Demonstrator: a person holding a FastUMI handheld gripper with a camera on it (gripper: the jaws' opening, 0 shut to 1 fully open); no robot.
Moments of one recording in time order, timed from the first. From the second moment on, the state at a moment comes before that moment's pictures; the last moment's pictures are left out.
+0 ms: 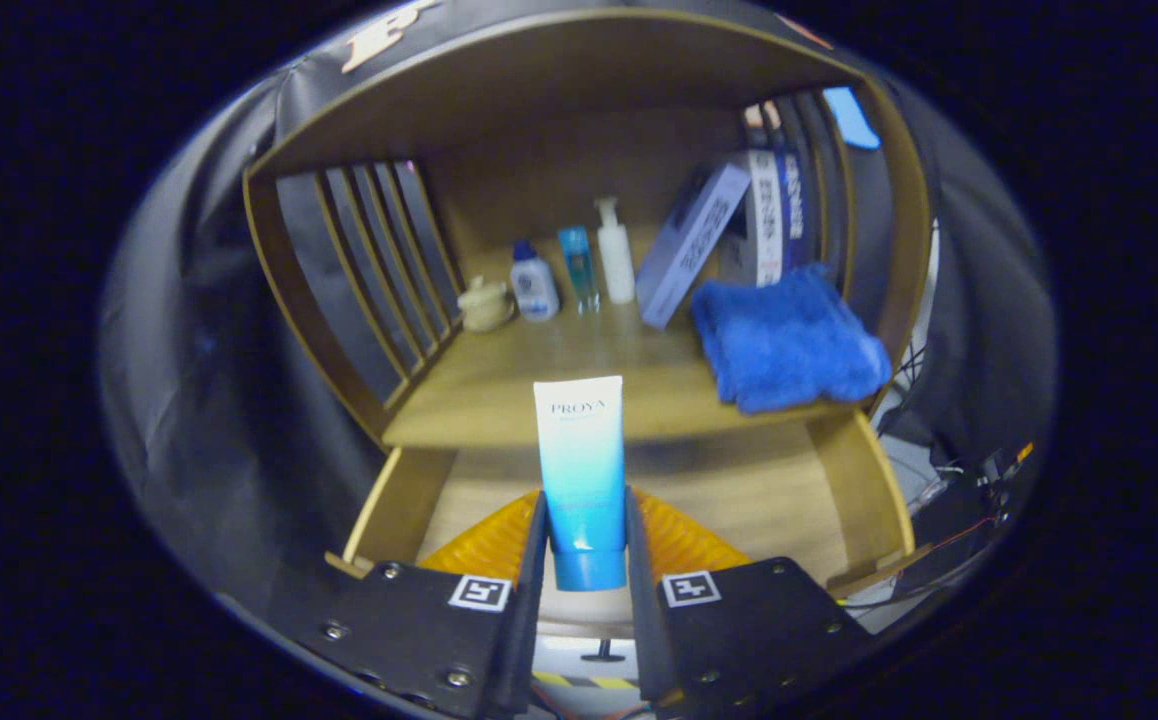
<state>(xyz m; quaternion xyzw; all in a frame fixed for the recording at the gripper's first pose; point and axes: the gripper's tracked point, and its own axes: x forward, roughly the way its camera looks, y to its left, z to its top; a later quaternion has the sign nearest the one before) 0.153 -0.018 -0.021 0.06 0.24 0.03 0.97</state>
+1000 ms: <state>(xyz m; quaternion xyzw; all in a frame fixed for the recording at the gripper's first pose) 0.273 -0.015 -0.053 0.04 0.12 -0.06 0.99</state>
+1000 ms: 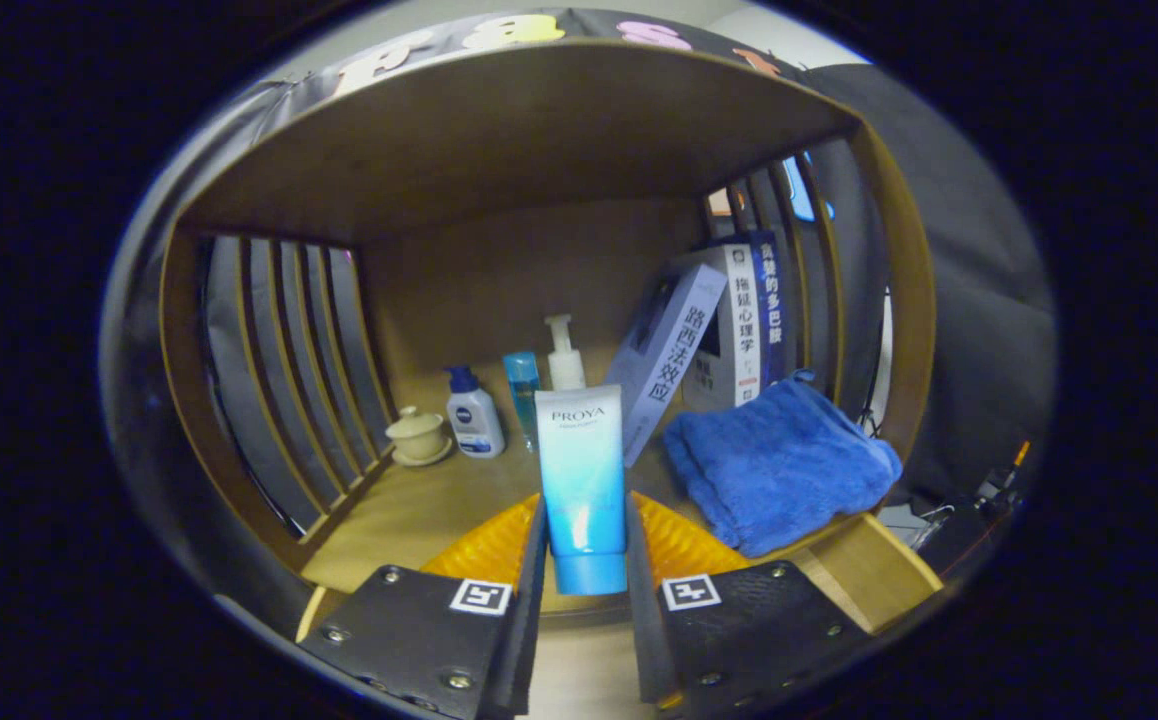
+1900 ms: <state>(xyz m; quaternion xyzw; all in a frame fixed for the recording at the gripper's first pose) 0.274 -0.005 -0.070 0.03 0.10 -0.08 0.99</state>
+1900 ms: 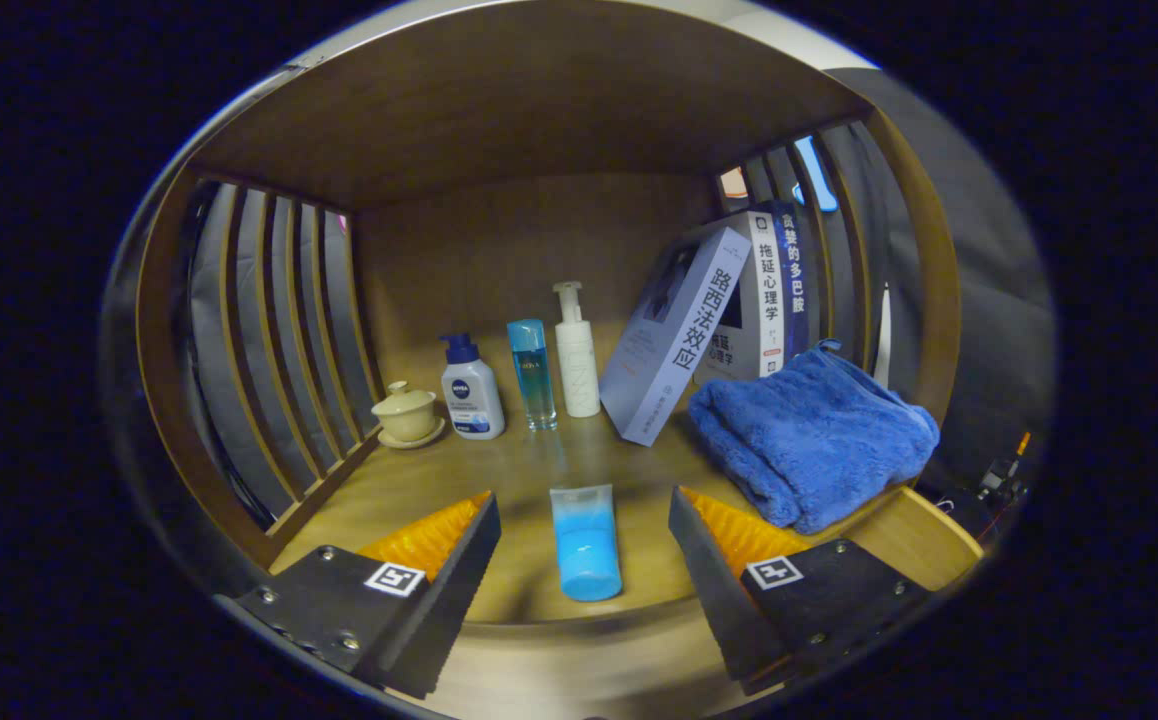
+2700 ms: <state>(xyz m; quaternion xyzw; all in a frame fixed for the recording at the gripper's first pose) 0.131 -0.057 -0.026 0.01 0.06 -0.09 0.99</state>
